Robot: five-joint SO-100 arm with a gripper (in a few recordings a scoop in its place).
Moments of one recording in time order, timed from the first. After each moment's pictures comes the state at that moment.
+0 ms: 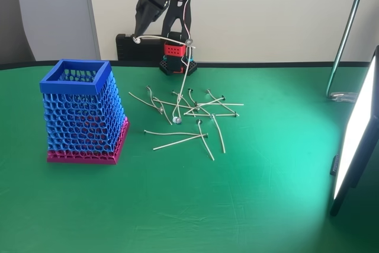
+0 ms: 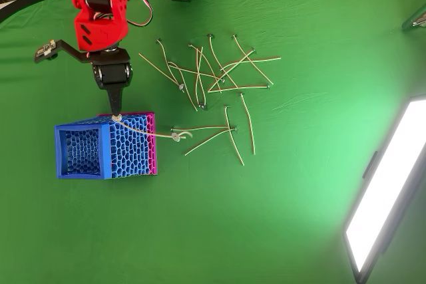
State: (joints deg) arm 15.7 125.9 99.8 46.1 -34.9
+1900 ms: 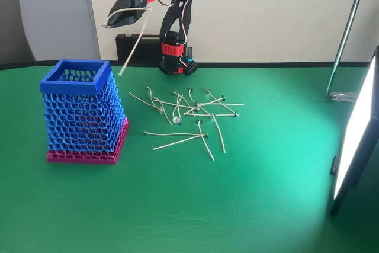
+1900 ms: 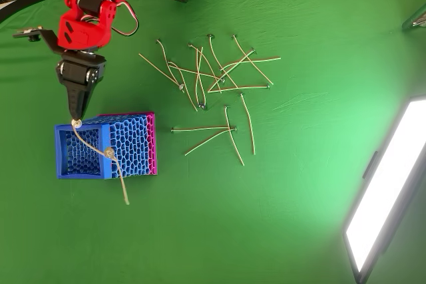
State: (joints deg) arm 25.4 124.4 105.5 25.9 -12.3
